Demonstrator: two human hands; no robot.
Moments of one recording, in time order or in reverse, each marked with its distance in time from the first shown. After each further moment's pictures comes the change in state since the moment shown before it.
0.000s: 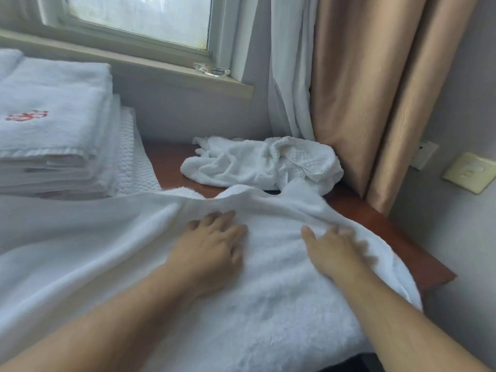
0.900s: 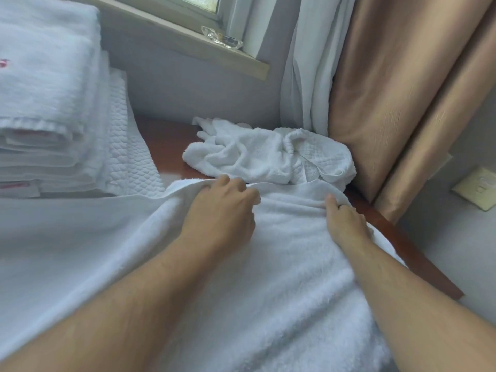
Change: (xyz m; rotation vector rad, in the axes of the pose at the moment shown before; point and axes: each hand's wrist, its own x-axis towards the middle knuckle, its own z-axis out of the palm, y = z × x) left_hand 0.056 -0.026 -0.013 -0.123 0.350 0.032; right_hand 0.092 -0.034 -0.005 0.106 0.229 0.037
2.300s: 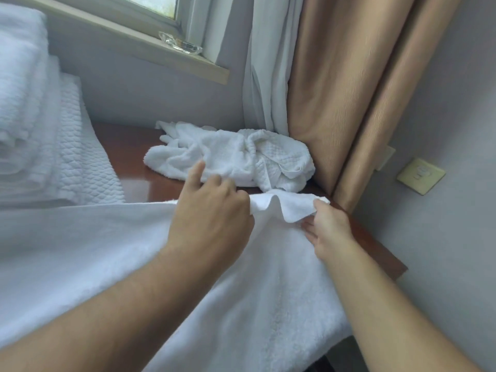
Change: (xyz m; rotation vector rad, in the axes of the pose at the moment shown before) left_hand -0.013 0.061 -0.034 0.246 0.161 0.134; right_hand -0.058 0.015 -0.046 1.022 -0.095 0.273
